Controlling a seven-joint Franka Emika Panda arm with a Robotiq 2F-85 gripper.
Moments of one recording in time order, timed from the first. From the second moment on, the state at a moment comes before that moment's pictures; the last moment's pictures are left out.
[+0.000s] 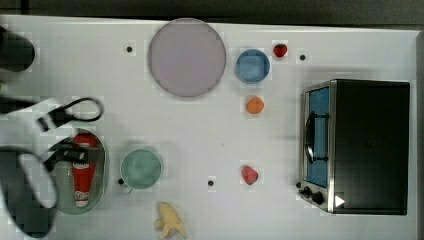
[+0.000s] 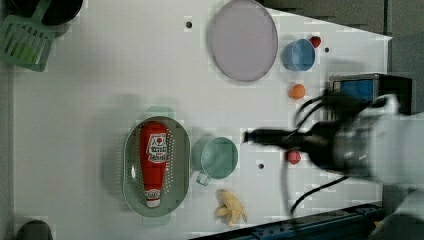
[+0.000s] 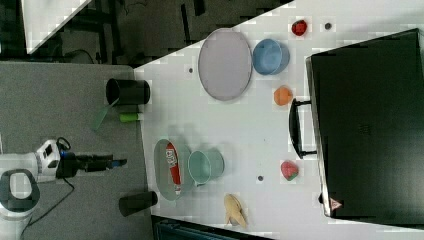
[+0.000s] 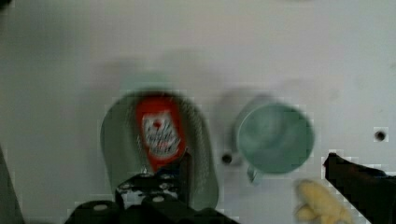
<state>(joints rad) -0.04 0.01 0.64 -1.91 0.04 0.30 -0.05</state>
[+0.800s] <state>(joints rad) 0.03 0.33 0.74 -2.04 -0.21 0.76 0.05</state>
